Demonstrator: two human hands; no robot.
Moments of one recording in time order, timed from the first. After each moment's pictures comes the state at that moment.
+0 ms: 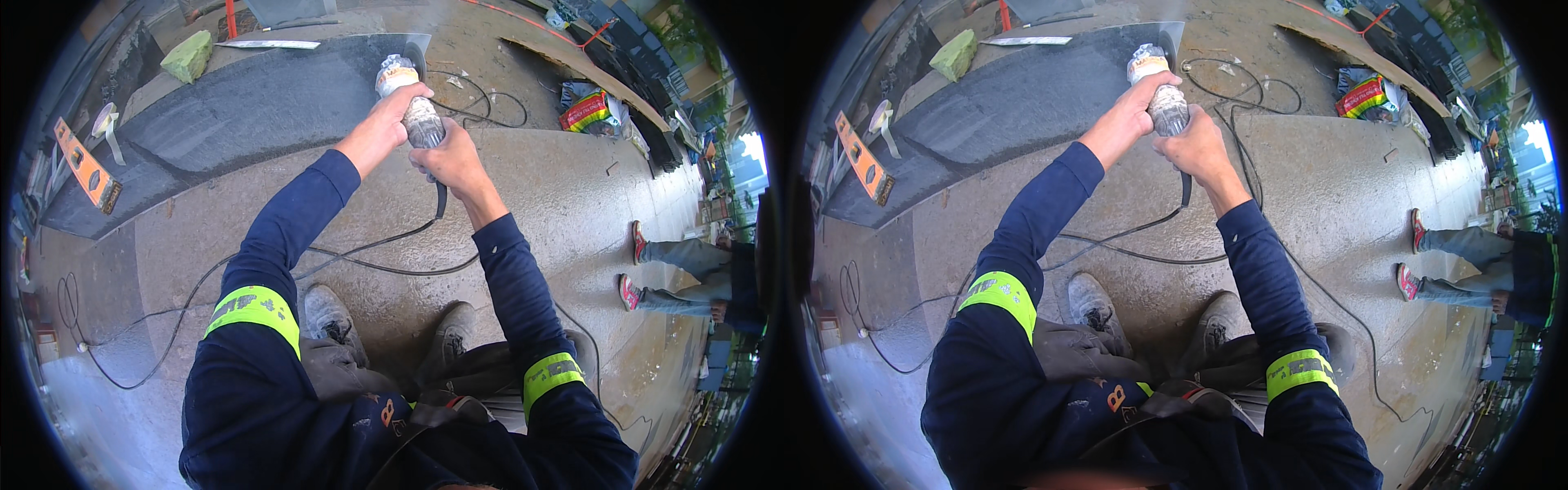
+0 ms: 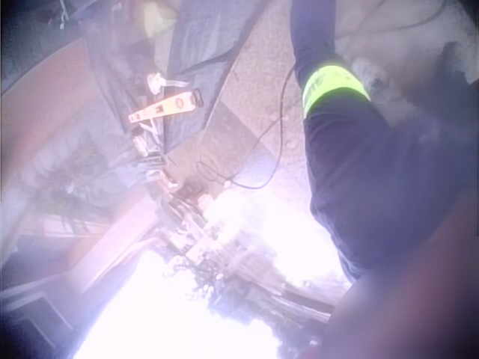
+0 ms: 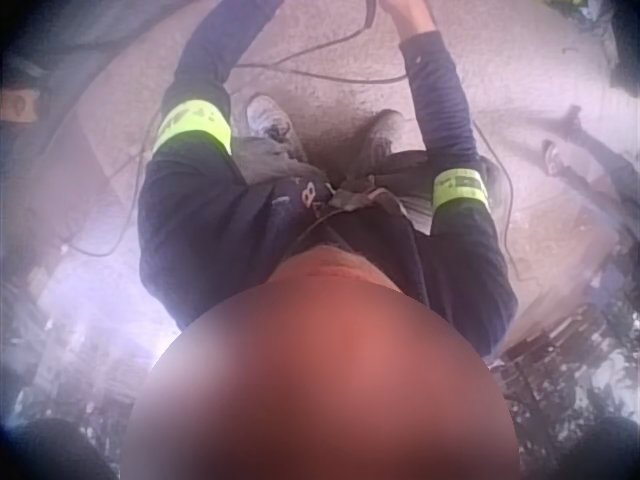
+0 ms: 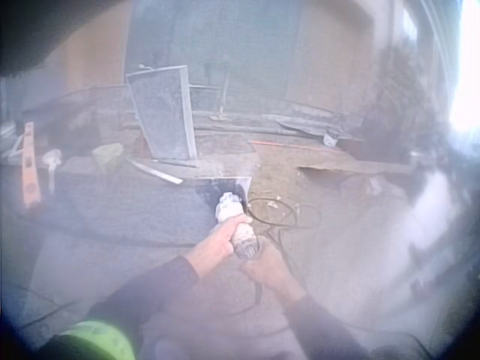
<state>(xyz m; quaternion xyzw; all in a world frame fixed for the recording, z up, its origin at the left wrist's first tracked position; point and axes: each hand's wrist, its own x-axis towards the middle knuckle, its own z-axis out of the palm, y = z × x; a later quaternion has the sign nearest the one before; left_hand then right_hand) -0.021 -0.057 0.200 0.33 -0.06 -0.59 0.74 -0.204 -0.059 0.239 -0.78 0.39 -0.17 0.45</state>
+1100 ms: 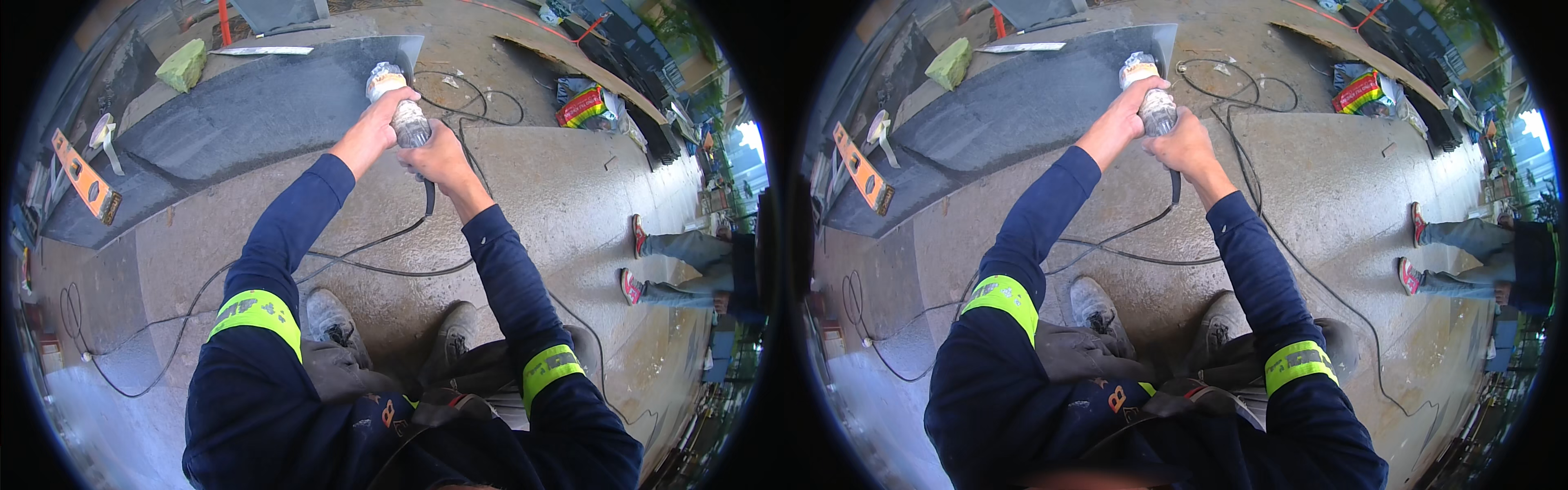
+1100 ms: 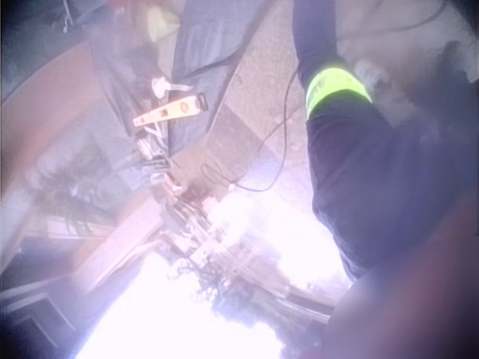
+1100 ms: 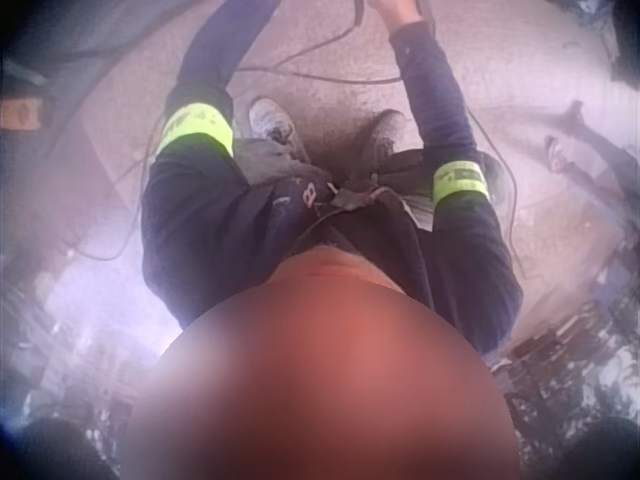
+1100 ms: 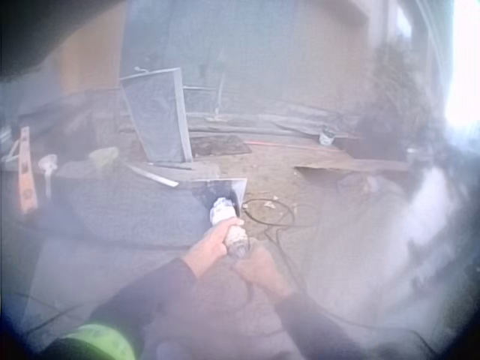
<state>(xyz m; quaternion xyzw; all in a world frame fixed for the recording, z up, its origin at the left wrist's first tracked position) -0.002 -0.067 0.172 0.33 -0.06 -0.60 0.72 -0.189 -0.066 0.222 -0.77 0.39 -0.16 0.47</state>
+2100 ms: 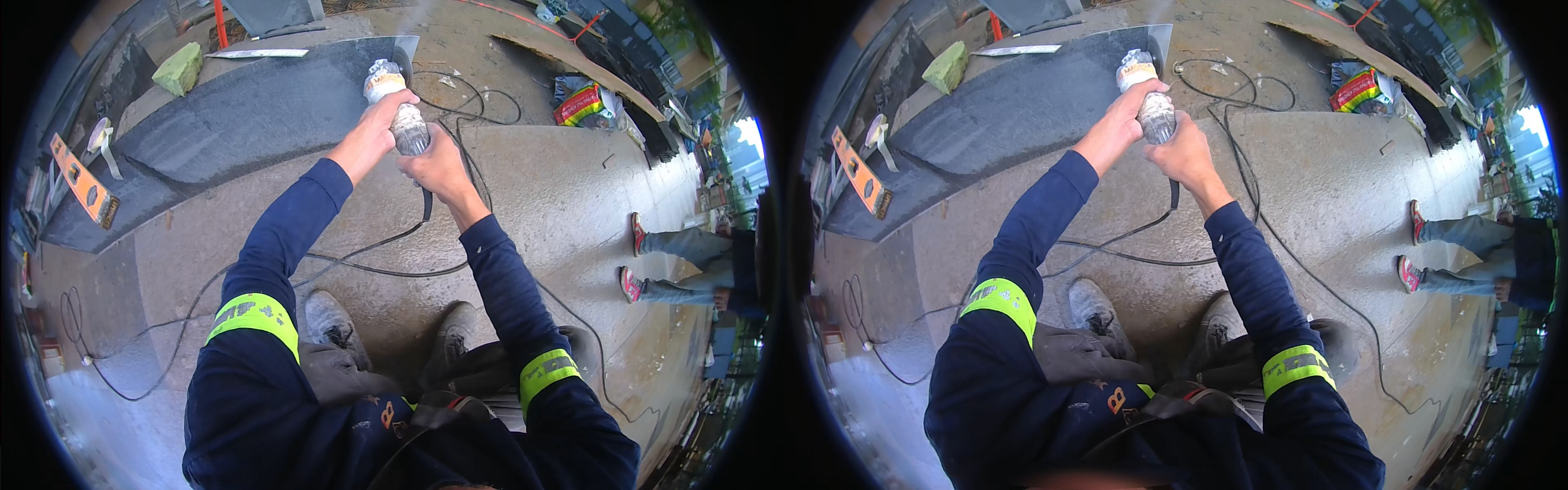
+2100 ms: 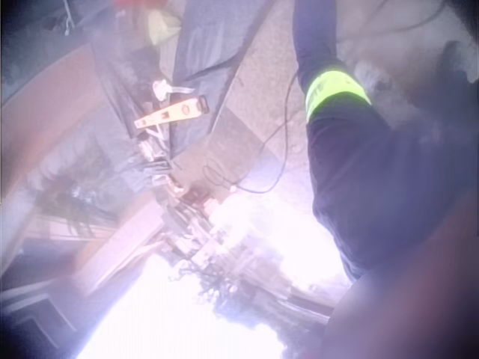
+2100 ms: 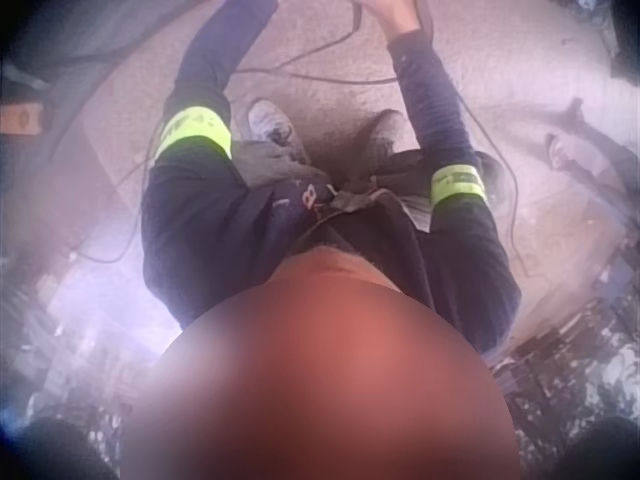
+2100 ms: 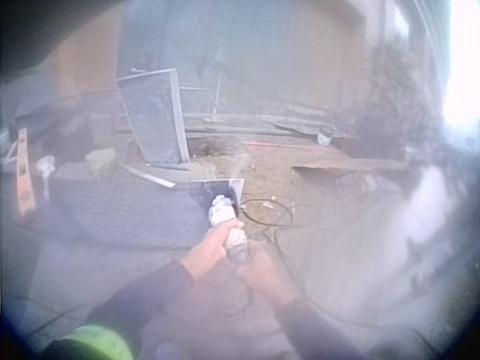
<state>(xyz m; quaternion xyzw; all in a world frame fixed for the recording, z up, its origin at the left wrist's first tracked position) -0.015 -0.058 0.186 0.37 -0.07 -0.58 0.72 -0.200 -0.056 0.220 -0.79 0.38 -0.19 0.43</state>
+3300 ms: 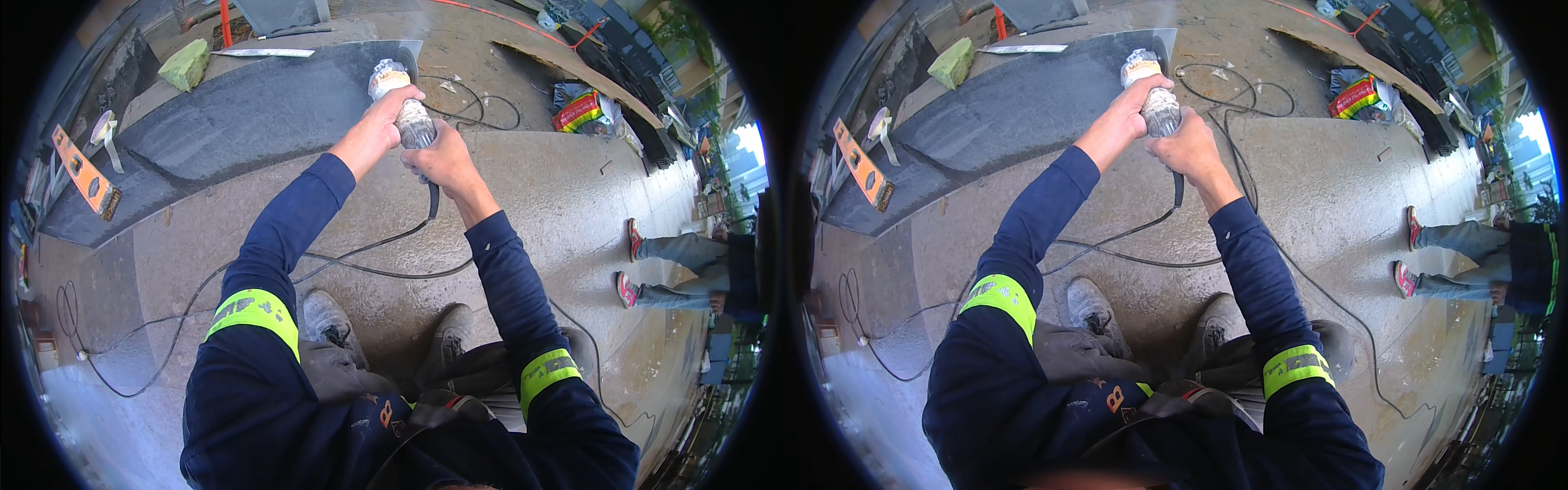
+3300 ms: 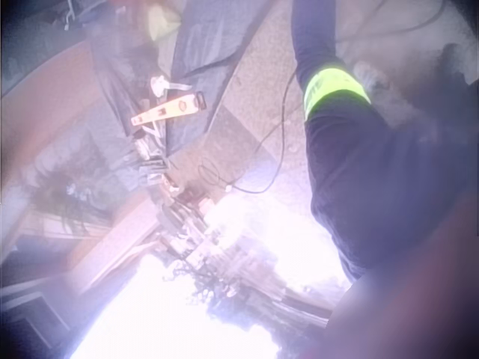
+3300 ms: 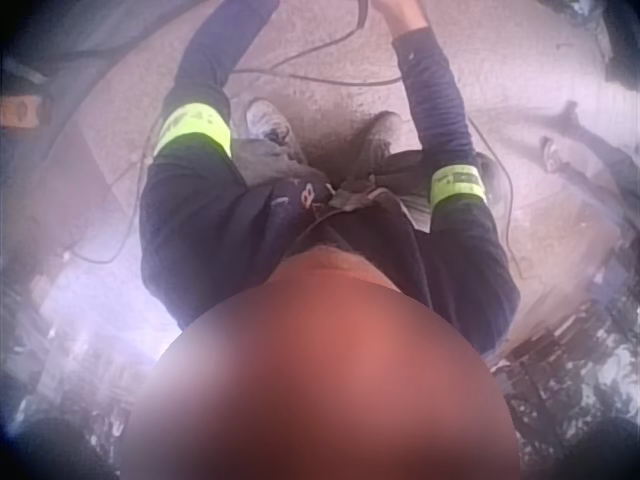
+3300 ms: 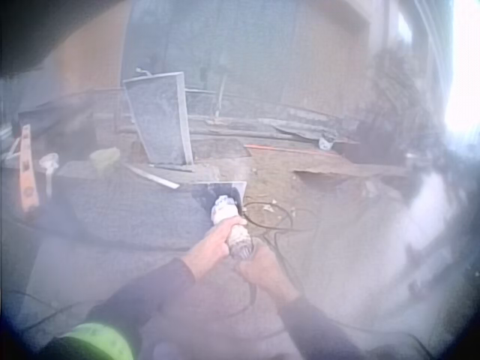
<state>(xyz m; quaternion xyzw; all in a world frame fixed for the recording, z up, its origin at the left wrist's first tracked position) -0.013 -0.059 0.202 0.32 -0.08 -0.60 0.73 -0.197 -0.057 0.245 -0.78 0.39 -0.17 0.46</state>
